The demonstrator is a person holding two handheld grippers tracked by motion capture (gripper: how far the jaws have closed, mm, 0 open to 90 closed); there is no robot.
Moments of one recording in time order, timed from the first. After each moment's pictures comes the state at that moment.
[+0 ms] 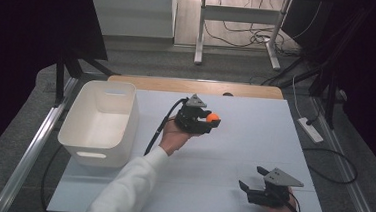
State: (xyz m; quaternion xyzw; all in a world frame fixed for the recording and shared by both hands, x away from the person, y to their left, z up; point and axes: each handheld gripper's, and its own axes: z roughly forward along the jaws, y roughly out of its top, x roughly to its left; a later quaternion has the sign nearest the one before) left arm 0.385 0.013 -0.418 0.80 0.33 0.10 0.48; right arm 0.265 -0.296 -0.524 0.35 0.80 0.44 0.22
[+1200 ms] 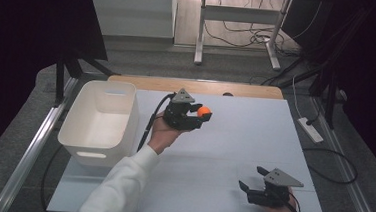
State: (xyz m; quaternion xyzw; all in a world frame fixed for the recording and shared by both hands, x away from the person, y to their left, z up) left arm 0.371 0.042 -0.396 0.79 0.34 0.13 0.50; right arm 0.264 -0.296 -0.523 0.34 0.80 0.44 0.22
